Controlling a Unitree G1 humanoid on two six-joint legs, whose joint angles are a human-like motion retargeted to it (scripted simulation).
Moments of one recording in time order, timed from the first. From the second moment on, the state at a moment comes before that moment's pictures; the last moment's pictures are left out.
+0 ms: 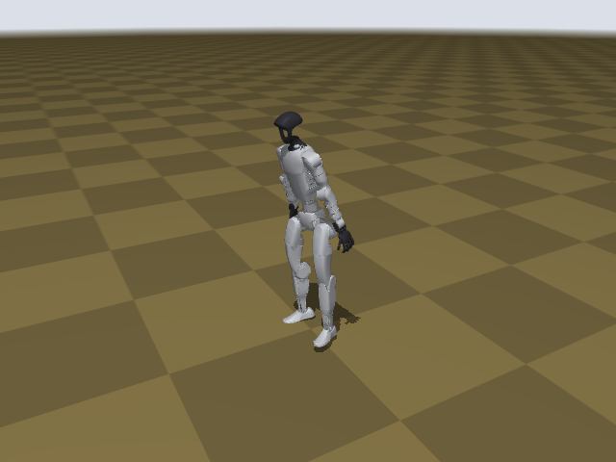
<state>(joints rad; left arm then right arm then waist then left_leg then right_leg) 0.12 0.12 0.39 1.54 0.29 -0.02 0.13 0.00 -0.23 -0.14 1.65 -0.59 -0.04 -0.19 -0.16 -0.06 0.09 -0.15 0.00 0.30 0.00 -0.03 -0.03 -0.09 -0.24 -0.43 0.02 0.11 0.12</state>
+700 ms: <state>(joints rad) -0.11 0.17 0.24 1.39 0.17 -0.05 0.07 -0.19 -0.14 0.04 1.34 -0.50 -0.15 -0.01 -0.11 -0.07 0.12 -0.03 0.01 0.35 0.06 -0.07 -0.03 0.02 -0.22 -0.44 0.08 0.08 0.11</state>
